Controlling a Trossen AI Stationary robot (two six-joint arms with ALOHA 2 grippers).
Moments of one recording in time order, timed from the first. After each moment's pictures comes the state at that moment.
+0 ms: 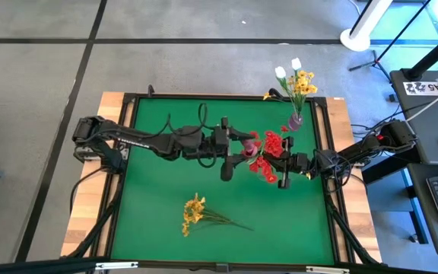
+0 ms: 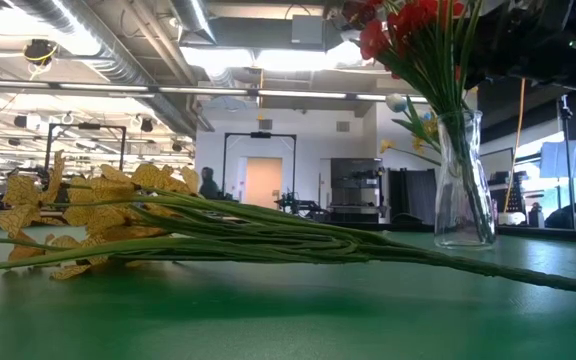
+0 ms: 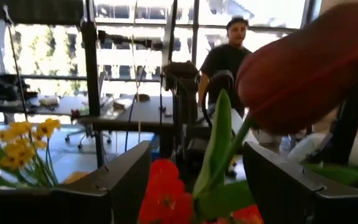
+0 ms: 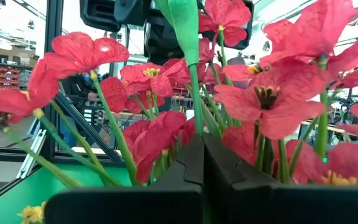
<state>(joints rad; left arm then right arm) -0.09 1.66 1.28 0.48 -0.19 -0.02 0.27 1.22 0.12 1.44 0.33 -0.23</state>
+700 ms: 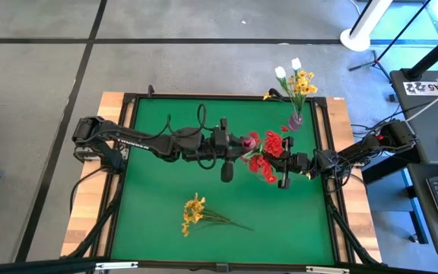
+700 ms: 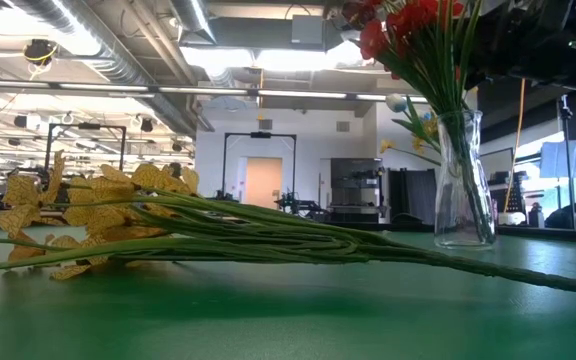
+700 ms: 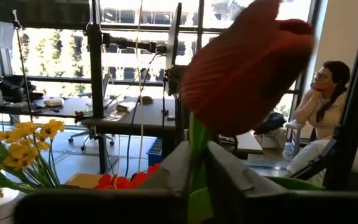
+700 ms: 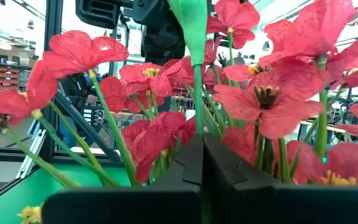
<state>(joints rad) -0.09 1.67 1.28 0.51 -0.23 -0.02 0.27 1.22 0.12 1.44 0.33 -0.23</state>
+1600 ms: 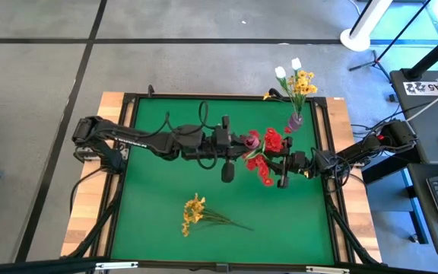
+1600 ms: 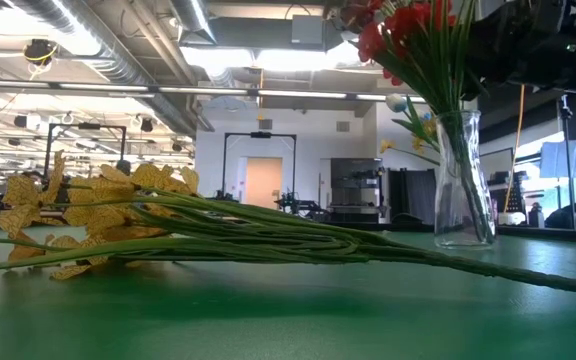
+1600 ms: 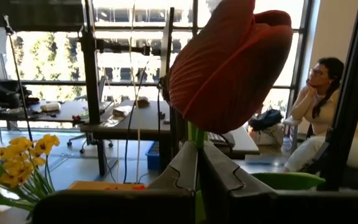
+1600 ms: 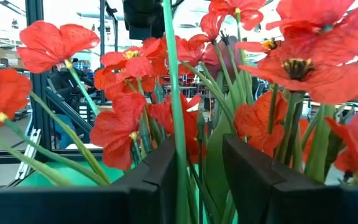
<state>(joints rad) -0.11 1.67 1.38 0.40 -0.22 0.01 0.27 1.22 0.12 1.38 0.38 -0.14</state>
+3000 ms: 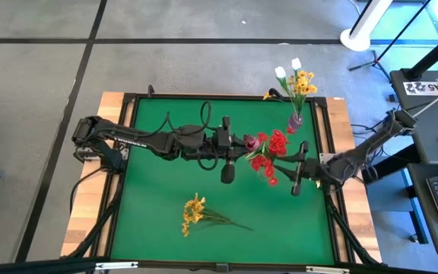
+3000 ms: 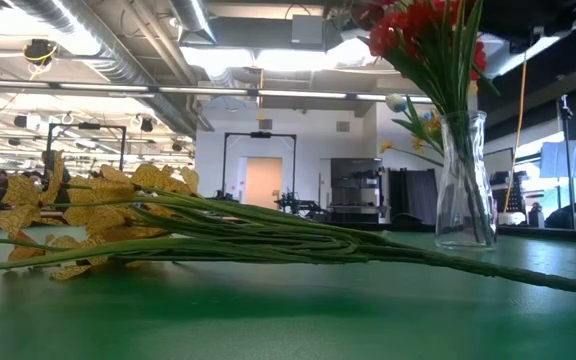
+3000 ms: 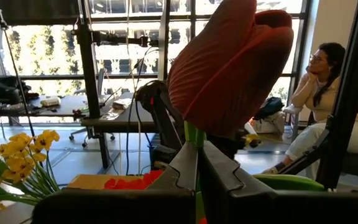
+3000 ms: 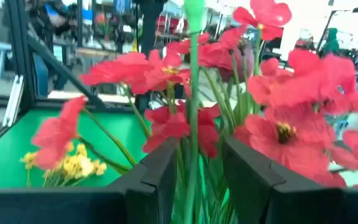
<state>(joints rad) -0.11 1.67 1.41 0.32 -0.22 0.03 0.63 0.74 0.35 0.40 0.85 -0.13</state>
